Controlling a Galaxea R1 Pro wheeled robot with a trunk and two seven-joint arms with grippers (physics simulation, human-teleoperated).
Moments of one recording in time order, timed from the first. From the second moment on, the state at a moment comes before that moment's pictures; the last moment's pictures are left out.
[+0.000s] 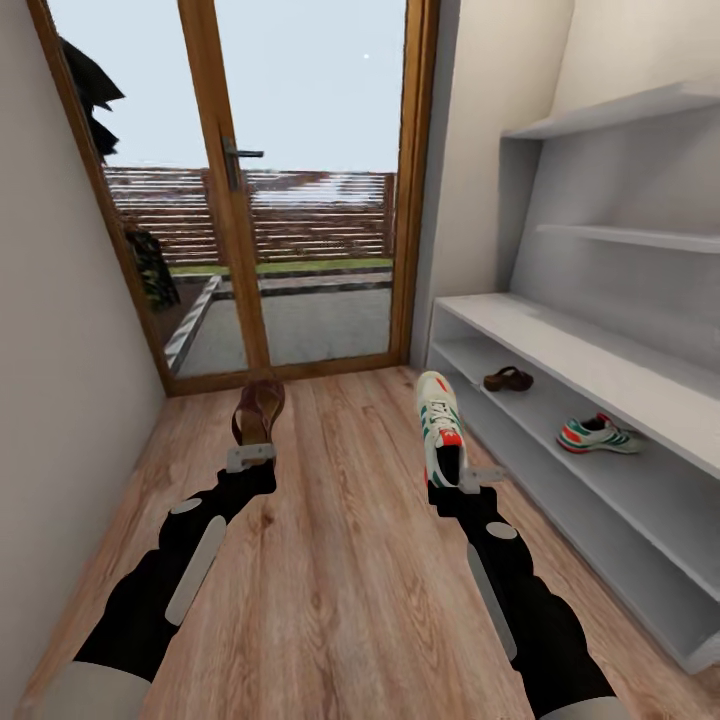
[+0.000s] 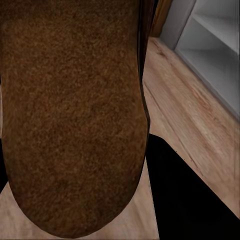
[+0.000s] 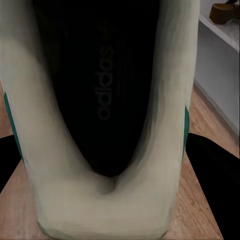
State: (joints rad) left arm -0.51 0.06 -0.14 -1.32 0.34 0.49 0.08; right arm -0.43 0.07 0.11 -1.31 0.00 0.48 -0.16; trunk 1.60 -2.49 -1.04
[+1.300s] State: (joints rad) left arm -0.51 0.06 -0.14 -1.32 0.34 0.49 0.08; right arm -0.43 0.07 0.11 -1.31 0.00 0.48 -0.16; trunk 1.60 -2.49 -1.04
